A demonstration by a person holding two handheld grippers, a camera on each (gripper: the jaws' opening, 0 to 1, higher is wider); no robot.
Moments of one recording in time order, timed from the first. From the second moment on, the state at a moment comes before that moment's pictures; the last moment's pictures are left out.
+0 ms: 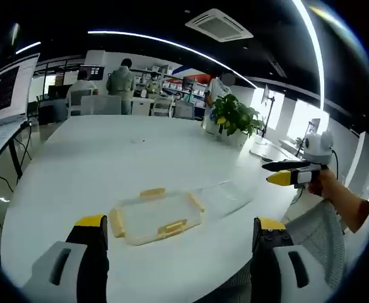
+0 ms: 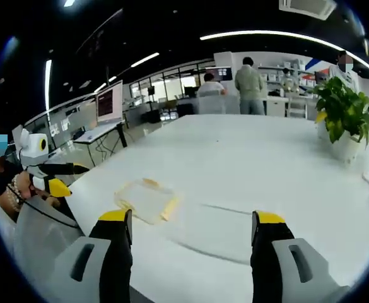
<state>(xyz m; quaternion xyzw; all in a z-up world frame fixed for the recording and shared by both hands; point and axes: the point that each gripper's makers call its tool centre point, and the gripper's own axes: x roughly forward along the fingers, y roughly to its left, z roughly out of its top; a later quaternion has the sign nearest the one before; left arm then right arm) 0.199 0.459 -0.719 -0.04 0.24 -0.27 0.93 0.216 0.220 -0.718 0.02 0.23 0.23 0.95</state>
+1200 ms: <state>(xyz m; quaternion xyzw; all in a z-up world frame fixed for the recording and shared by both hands) 0.196 0.455 -0.723 -0.03 0.25 -0.28 0.93 0.214 0.227 -0.730 0.00 0.25 0.25 0.93</state>
